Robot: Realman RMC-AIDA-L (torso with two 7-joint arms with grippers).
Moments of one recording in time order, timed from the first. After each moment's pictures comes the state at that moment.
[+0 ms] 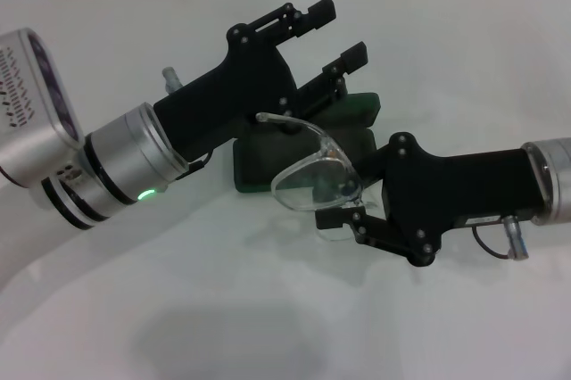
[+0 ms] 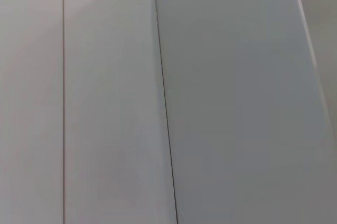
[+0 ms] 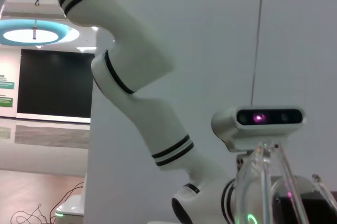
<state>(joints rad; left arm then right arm) -0.70 -2.09 2.83 0.02 -0.68 1.65 -0.48 0.63 2.01 -1.34 -0.47 -1.37 -1.72 0.89</state>
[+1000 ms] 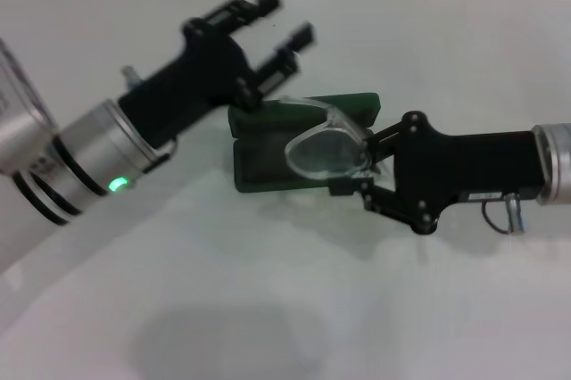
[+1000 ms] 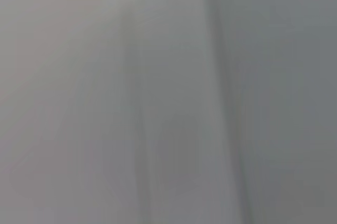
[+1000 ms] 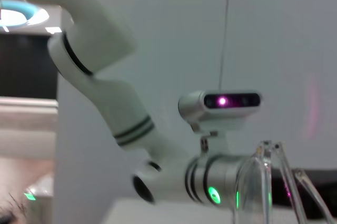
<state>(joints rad) -0.66 -2.09 2.82 -0.01 -0.75 1.60 -0.49 0.59 2.00 -1.34 -0.57 -1.38 -1.61 0.94</state>
